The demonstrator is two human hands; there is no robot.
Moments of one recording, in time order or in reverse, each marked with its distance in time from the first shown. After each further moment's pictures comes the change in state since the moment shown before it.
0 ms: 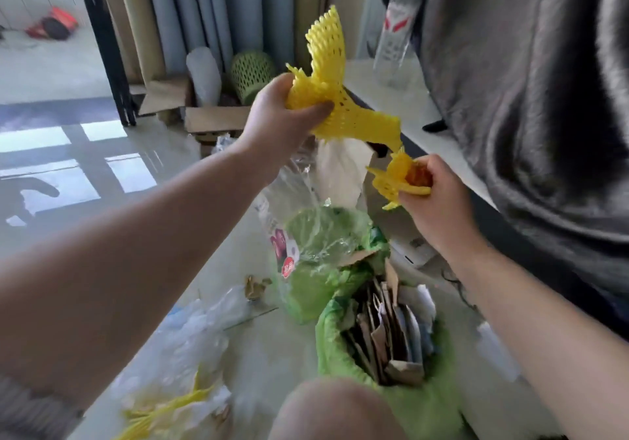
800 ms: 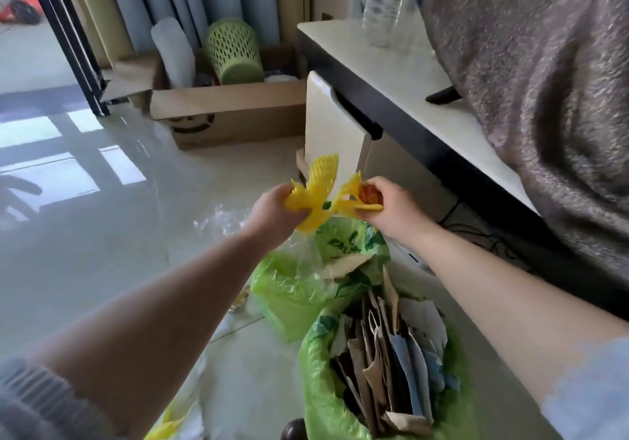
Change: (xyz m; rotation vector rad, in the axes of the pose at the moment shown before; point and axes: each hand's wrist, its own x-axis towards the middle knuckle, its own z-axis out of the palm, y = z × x) left_hand 0.020 -0.167 0.061 0.540 -0.126 -0.315; right_hand 0.069 0.131 0.059 -0.196 -0.385 0.126
